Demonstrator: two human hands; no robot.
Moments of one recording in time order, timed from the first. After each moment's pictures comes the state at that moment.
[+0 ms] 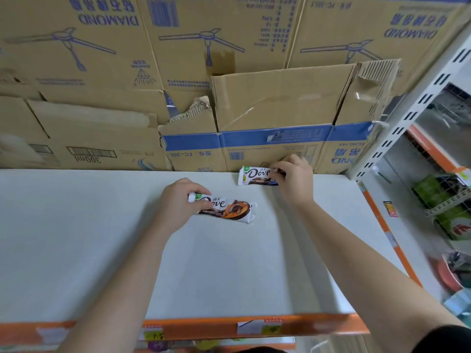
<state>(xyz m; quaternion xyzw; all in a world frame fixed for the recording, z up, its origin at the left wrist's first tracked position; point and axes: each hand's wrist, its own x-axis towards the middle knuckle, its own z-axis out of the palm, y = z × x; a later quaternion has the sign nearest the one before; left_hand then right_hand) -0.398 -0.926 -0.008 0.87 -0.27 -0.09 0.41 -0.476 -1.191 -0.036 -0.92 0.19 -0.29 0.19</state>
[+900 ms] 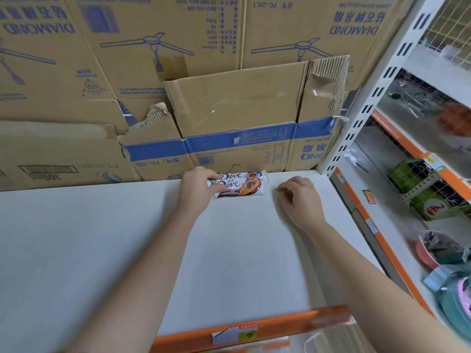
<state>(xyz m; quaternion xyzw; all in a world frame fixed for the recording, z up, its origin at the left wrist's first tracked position) -0.397 -1.032 -0.015 0.87 -0.31 -0.03 0.38 -0.559 -1.222 -0.046 -0.93 0.24 -0.23 0.18</state>
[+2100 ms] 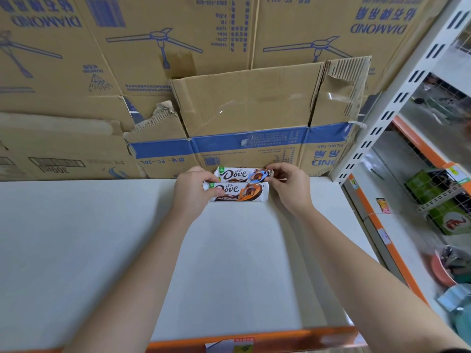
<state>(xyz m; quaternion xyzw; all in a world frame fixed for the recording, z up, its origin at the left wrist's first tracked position) -0.392 -1.019 -0.018 0.87 -0.30 0.01 0.40 -0.500 -1.221 -0.031 -0.83 0.24 -0.25 0.43</state>
